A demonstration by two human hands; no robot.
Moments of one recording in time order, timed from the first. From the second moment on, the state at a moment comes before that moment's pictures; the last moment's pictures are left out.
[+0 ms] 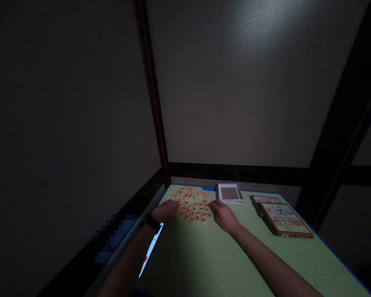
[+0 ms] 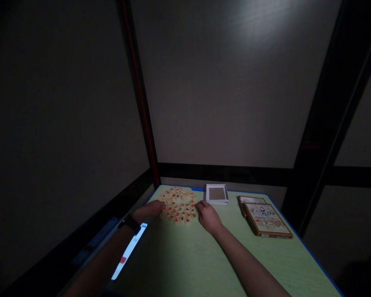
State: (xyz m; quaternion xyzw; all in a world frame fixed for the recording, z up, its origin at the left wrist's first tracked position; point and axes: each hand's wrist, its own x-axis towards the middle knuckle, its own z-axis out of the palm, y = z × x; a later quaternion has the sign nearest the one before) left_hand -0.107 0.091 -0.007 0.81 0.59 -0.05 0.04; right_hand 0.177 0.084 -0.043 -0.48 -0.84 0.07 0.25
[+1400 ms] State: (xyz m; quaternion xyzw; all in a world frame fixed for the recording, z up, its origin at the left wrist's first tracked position) left_hand -0.090 0.038 0.015 0.79 0.60 0.02 0.08; right_hand 0.177 0.083 -0.045 -0.48 -0.84 0.07 0.26
